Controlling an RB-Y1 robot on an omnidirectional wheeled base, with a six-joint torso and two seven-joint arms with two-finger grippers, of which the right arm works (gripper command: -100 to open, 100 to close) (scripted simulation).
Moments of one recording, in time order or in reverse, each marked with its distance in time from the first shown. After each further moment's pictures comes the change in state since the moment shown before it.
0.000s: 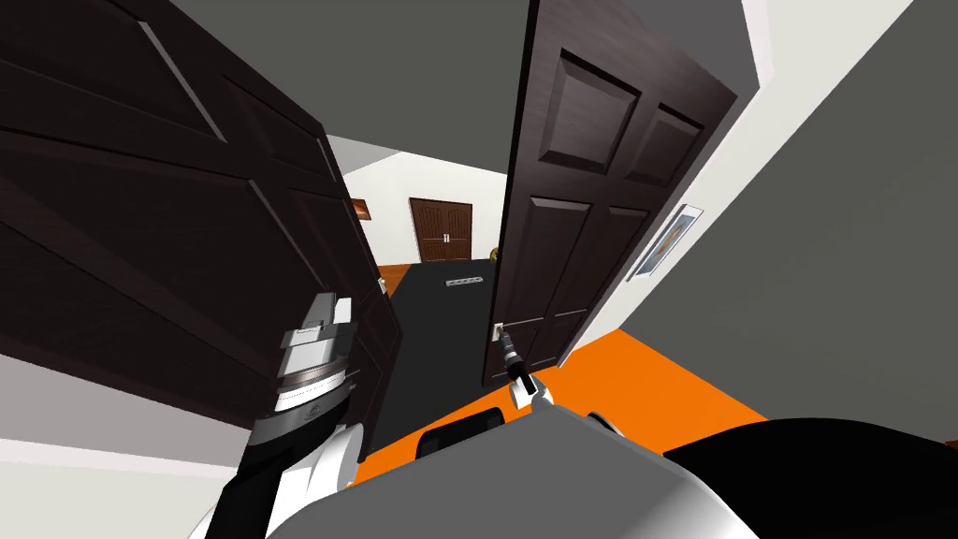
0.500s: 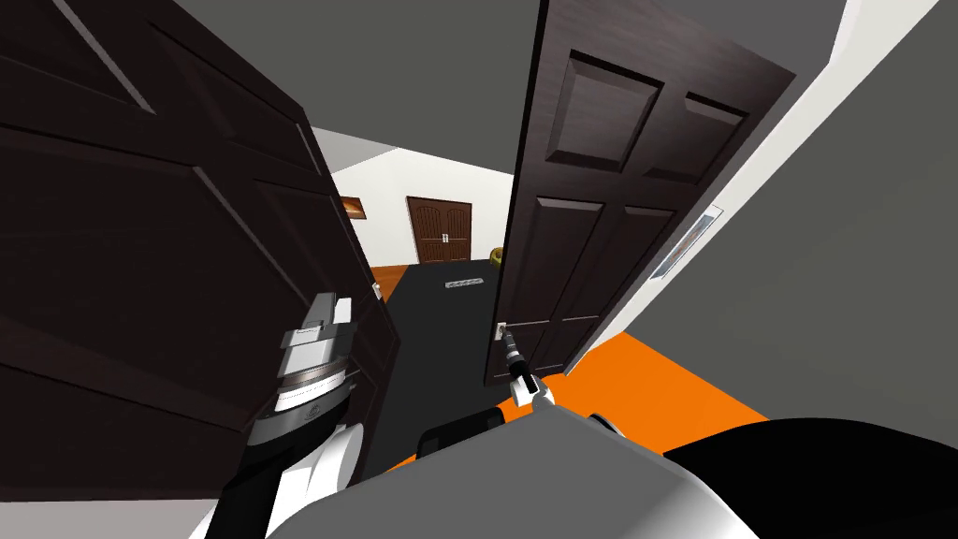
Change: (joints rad) arm 0.001 0.002 -0.044 -0.004 -0.019 0.012 0.019
